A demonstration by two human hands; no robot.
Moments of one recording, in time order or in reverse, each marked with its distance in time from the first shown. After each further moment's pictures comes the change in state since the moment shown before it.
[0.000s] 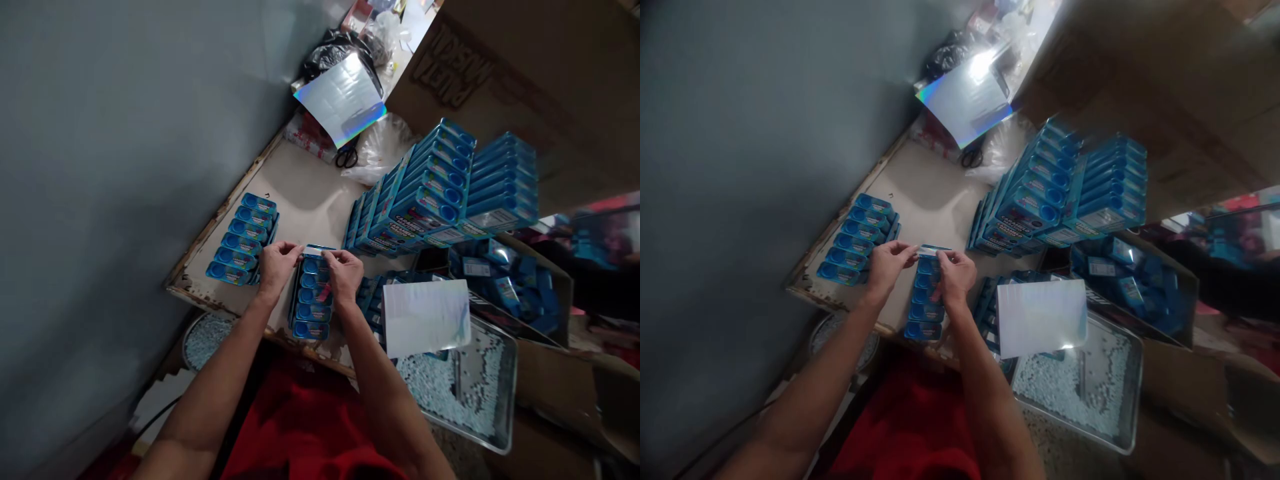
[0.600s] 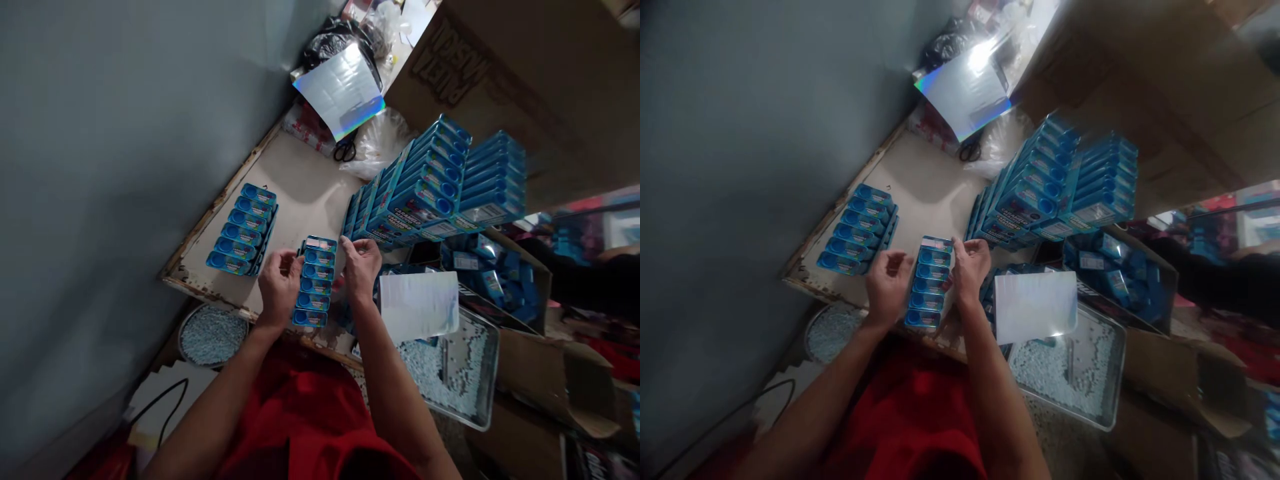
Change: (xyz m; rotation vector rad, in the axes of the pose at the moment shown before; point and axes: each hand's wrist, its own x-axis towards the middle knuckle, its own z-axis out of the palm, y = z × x) left_hand -0.070 -0.006 -0.006 0.123 0.141 0.197; right_hand -0.005 -0.024 -0.036 0.115 0.163 -0.021
